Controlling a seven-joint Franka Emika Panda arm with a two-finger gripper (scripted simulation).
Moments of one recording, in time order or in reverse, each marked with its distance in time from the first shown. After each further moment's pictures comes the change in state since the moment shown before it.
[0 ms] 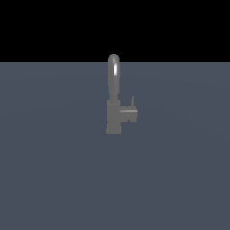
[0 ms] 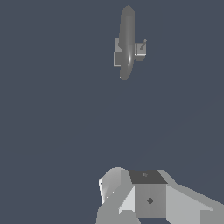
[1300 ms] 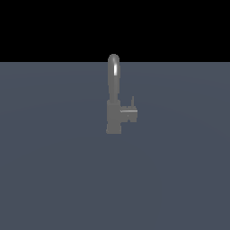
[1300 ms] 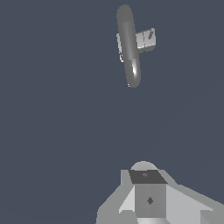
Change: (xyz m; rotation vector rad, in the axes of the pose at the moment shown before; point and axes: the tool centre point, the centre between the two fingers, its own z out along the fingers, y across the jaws) arm 0.077 0.005 0.012 0.174 -0.172 0.176
